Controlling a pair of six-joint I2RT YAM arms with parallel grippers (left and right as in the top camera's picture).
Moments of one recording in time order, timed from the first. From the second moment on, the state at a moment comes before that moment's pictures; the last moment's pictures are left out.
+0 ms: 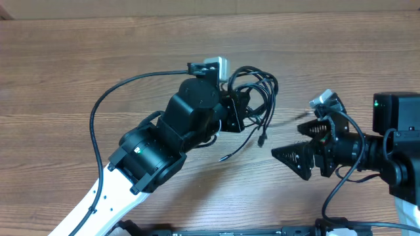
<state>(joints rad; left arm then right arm) -0.77 1.25 1.38 -0.58 0.07 -0.77 0.05 1.04 1.42 -1.41 -0.78 -0.31</state>
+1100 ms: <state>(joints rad) -0.76 1.25 1.38 -0.67 0.58 0.21 0.05 0.86 1.42 -1.29 -0.52 -0.08</state>
